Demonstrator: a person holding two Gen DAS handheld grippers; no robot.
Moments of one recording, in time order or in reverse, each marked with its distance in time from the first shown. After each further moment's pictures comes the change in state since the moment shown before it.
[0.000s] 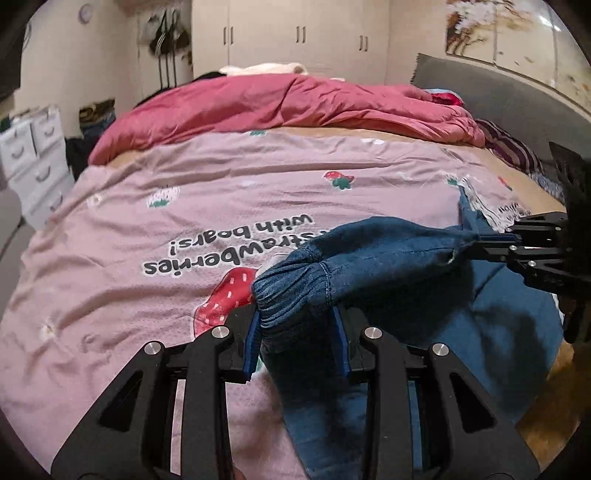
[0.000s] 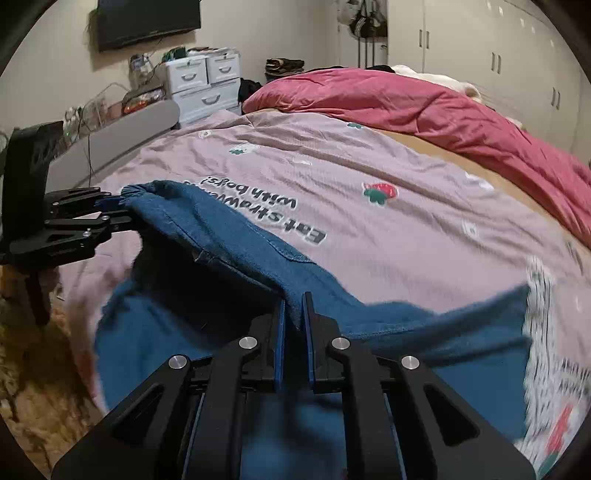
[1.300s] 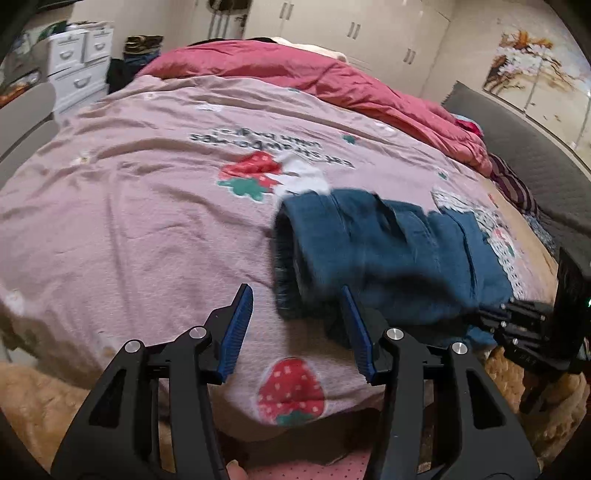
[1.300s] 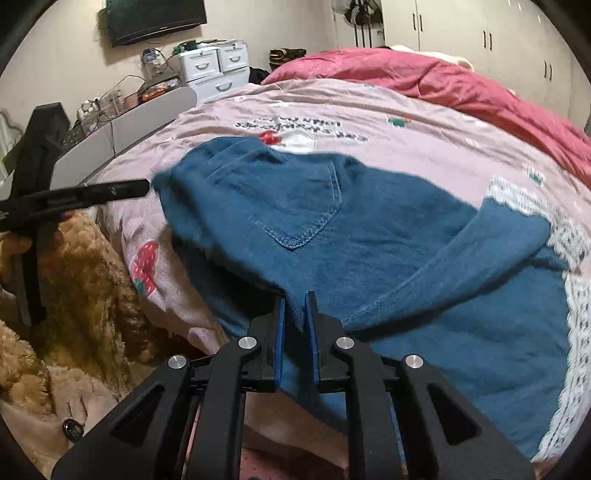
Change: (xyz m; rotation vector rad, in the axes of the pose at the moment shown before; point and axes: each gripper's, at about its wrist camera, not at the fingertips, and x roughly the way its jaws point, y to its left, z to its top) left arm -0.082 -0.001 -0.113 -0.312 0.067 -0.023; right arm -0.048 0.072 -0.134 0.065 0.031 0.040
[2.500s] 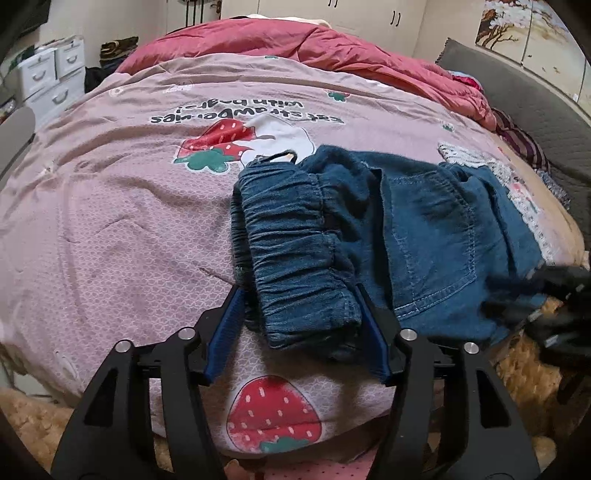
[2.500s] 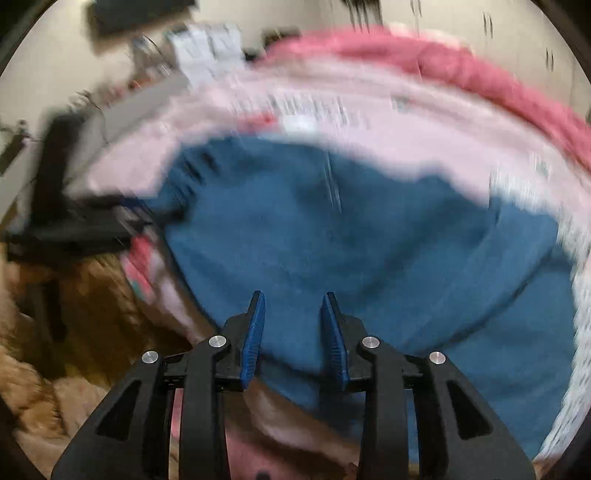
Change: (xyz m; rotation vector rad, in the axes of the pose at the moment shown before) left arm 0.059 -0.034 -0.010 0.149 0.105 0.059; right arm 0.026 0.004 0.005 0.052 0.147 -0.014
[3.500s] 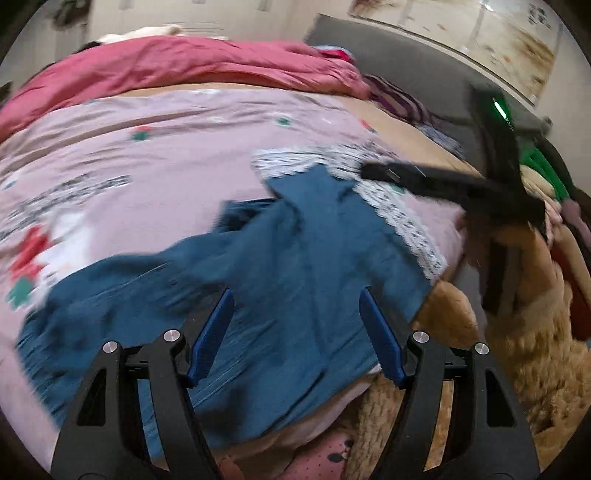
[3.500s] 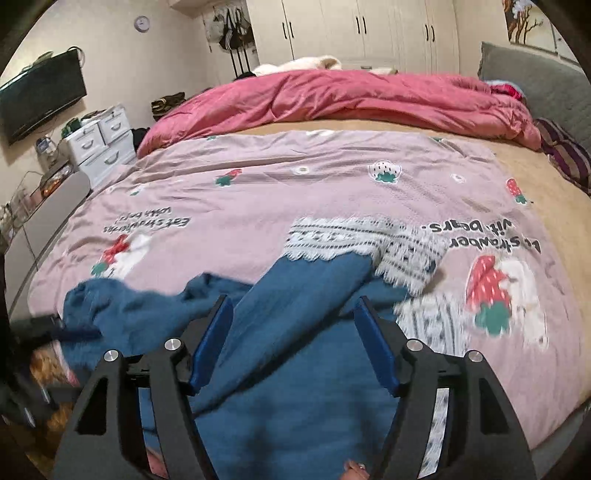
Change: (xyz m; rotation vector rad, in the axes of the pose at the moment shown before) left arm 0.005 -0.154 0.064 0.284 0.043 -0.431; right arm -0.097 -0.168 0.045 0.304 -0.229 -0.241
